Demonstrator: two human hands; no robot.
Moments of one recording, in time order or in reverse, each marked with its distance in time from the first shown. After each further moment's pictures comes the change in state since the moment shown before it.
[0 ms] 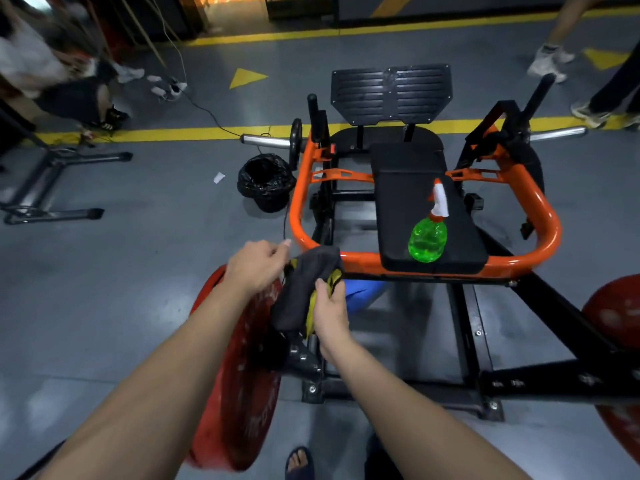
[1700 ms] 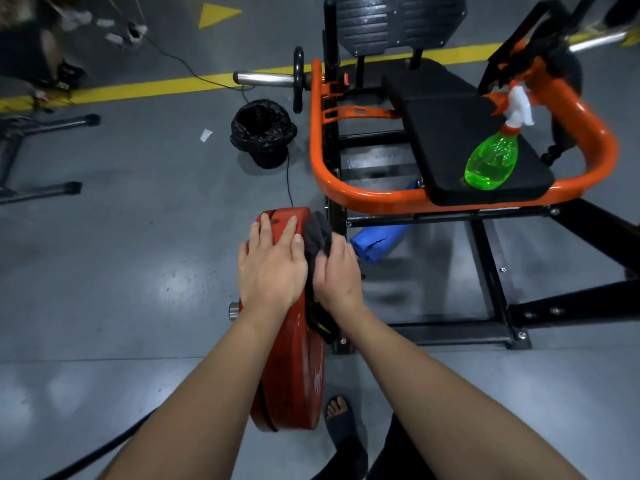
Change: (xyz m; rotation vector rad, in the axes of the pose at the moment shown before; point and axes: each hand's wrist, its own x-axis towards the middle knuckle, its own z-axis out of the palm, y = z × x) left_hand -0.040 -0.124 0.040 0.253 0.058 0.043; right_hand 0.021 0.084 0.112 -0.588 0.231 -0.712
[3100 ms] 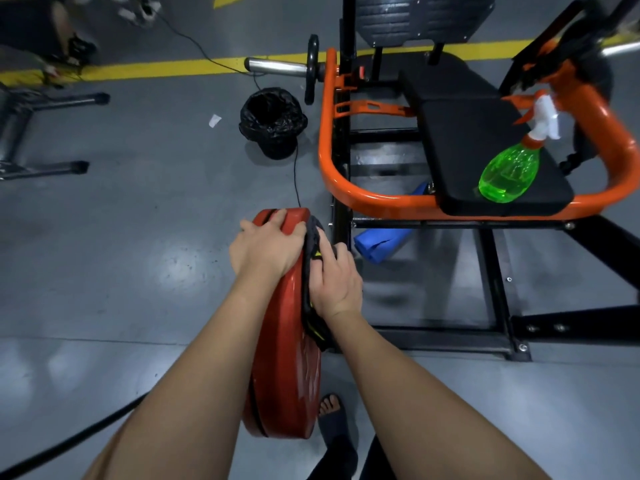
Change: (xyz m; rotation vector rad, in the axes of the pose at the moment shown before) left_hand 0.050 0.012 -0.025 -0.054 -0.220 -0.285; right_hand 0.007 -0.005 -0.001 -0.225 -0.182 0.100
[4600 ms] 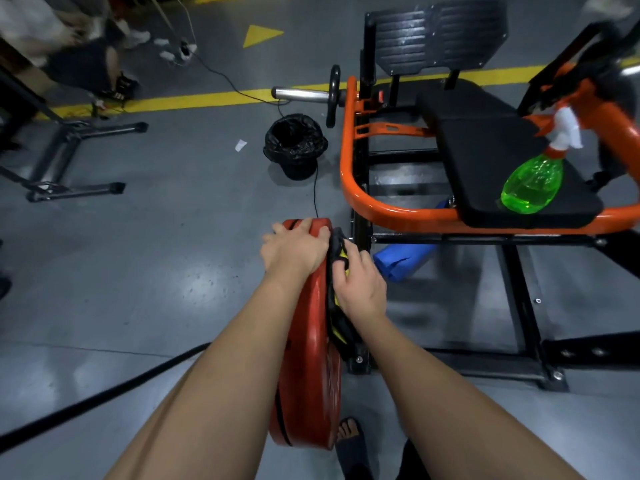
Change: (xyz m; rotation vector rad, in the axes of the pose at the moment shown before) left_hand 0.003 0.000 0.002 0.016 -0.009 0.039; right_hand 0.010 0.009 0.008 0.054 0.049 -0.012
